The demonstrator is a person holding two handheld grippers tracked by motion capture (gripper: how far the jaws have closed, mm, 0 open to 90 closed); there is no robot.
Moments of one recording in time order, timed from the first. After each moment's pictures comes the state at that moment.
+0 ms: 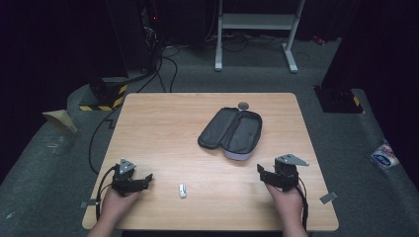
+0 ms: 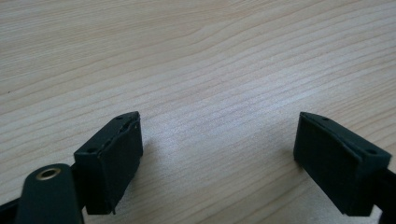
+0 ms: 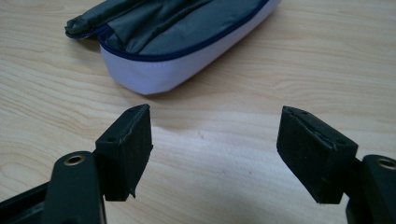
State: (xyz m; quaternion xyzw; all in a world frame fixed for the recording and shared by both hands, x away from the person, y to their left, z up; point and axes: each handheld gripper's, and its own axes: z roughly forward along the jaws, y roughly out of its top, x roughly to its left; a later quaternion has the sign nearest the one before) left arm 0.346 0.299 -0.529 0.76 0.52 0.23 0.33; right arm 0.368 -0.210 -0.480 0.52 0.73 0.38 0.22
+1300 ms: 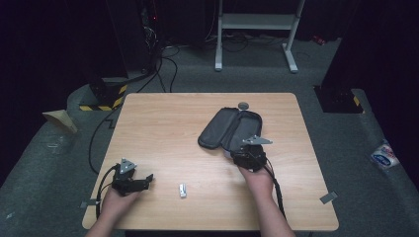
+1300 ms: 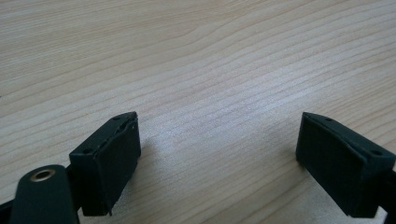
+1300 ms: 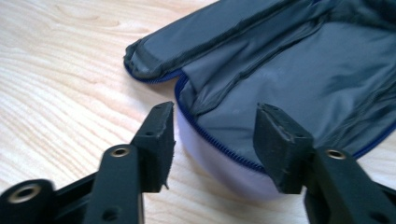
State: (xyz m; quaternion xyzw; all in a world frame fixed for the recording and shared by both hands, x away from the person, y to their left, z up) left arm 0.347 0.298 -0.529 0.76 0.51 0.23 0.33; right arm 0.425 -0.130 -0.479 0.47 0.77 0.39 0.17
